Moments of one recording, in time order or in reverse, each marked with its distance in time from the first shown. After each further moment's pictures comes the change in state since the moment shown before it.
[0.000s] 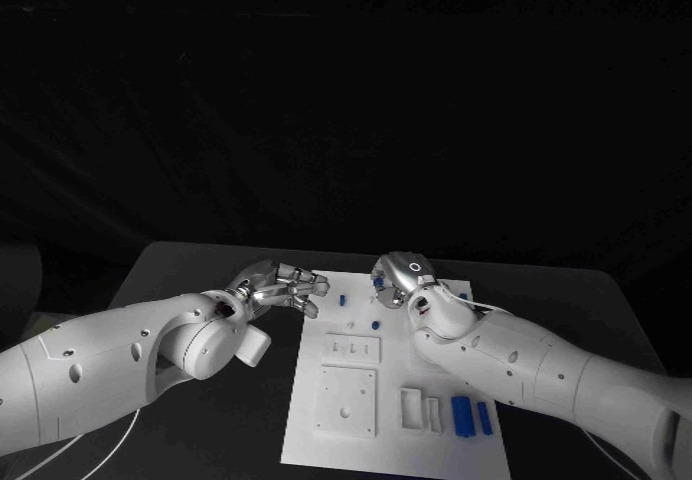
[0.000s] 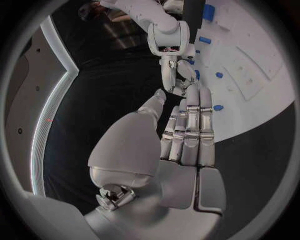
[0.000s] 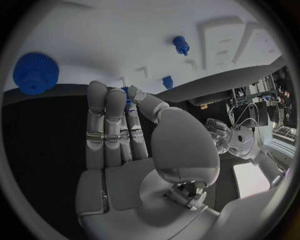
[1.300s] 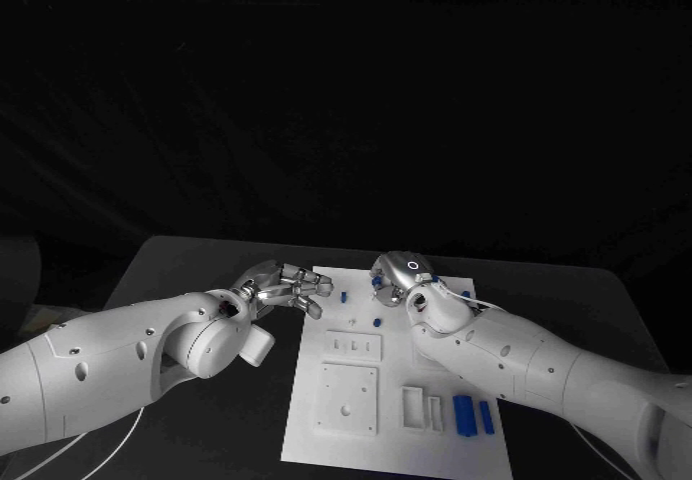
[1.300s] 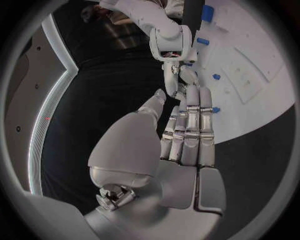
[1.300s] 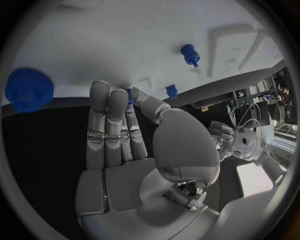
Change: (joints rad) left arm 0.000 0.013 0.000 -0.007 -0.003 0.010 -0.006; left_hand 0.000 0.000 -0.003 -0.003 0.000 0.000 0.000 0.000 0.000 0.000 0.000 0.000 0.000 0.000 0.000 0.008 0.002 0.000 0.000 0.000 0.008 0.000; right arm 0.008 0.037 0.000 -0.073 0.037 0.023 0.033; right_hand -0.048 -0.029 0.000 0.020 0.010 -0.116 0.030 -0.003 -0.009 -0.085 -0.006 0.010 0.013 0.003 0.021 0.000 -0.005 0.028 0.025 0.018 -0.057 0.042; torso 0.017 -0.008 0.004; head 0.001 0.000
